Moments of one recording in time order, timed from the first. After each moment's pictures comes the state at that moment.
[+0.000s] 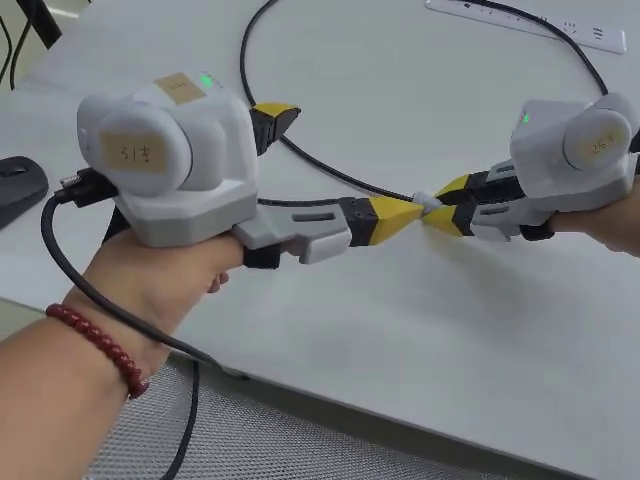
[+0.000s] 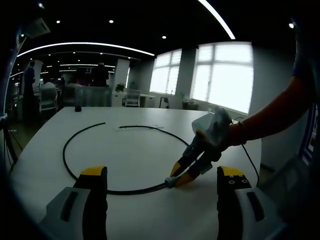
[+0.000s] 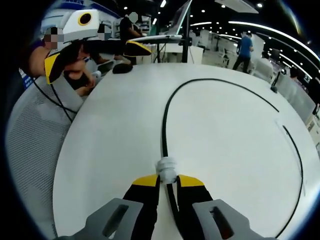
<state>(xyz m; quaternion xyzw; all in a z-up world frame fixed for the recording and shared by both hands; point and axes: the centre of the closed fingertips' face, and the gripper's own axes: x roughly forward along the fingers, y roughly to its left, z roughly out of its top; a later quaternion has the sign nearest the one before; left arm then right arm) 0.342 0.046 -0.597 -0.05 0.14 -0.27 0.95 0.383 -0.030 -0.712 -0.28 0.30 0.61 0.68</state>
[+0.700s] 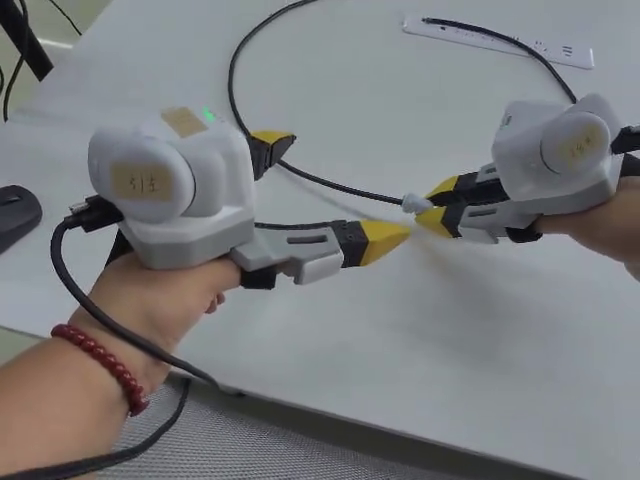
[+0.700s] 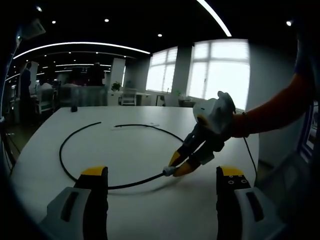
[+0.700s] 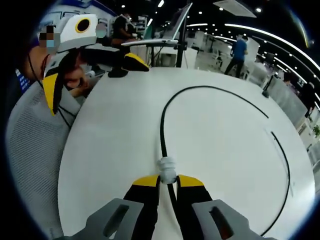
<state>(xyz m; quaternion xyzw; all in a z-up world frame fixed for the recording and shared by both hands) 0.340 0.036 -0.600 -0.04 0.15 -0.29 0.94 0.384 -0.028 -0.682 -0.29 0.28 0.58 0.71</state>
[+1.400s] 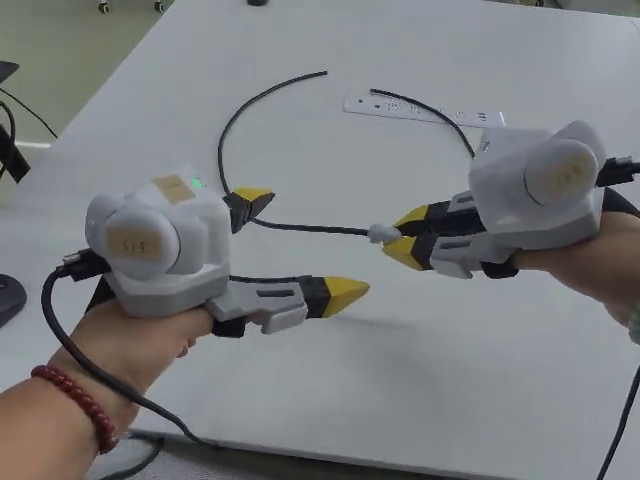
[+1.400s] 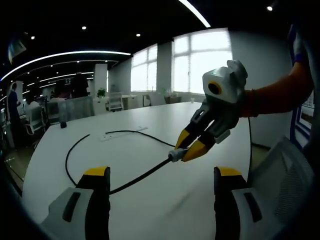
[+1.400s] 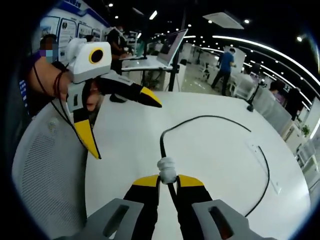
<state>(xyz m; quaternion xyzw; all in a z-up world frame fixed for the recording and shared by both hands) 0.326 0.021 -0.569 0.04 0.13 -0.35 0.93 0.342 -0.033 -0.598 -0.26 0.23 0.55 0.76</state>
